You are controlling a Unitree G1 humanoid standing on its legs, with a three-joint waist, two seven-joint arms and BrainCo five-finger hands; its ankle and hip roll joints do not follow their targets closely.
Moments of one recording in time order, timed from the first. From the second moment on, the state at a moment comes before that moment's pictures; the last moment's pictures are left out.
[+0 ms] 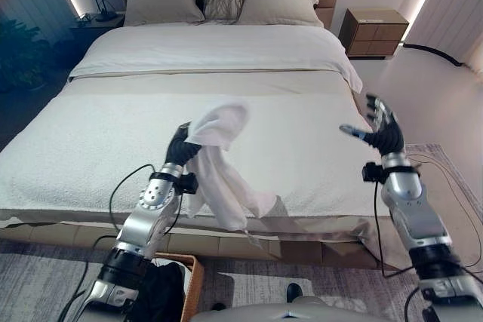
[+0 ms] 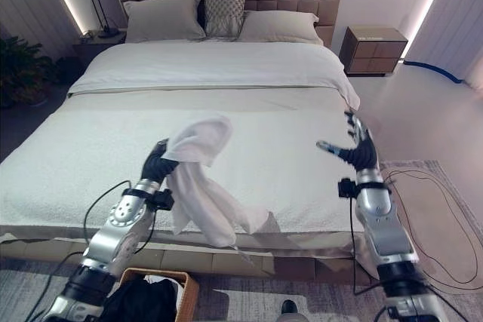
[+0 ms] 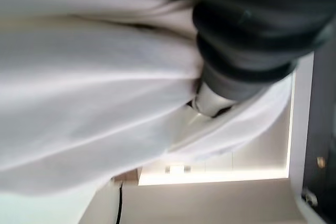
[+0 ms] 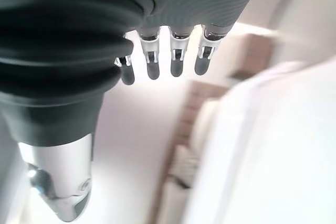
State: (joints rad) left arm -0.09 0.43 -0.12 -0.05 -0.40 -0.01 0.10; right arm -0.06 -0.43 -0.03 0.13 0.19 -0.04 -0.18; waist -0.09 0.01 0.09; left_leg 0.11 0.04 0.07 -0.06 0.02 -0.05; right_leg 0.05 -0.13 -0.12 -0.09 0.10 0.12
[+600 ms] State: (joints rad) left arm 0.10 0.46 0.17 -0.30 -0.48 -0.09 0.12; right arm 0.13 -0.30 0.02 0.96 0.03 0.04 -0.15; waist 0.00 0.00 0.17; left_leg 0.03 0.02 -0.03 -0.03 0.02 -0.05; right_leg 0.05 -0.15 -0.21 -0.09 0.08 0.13
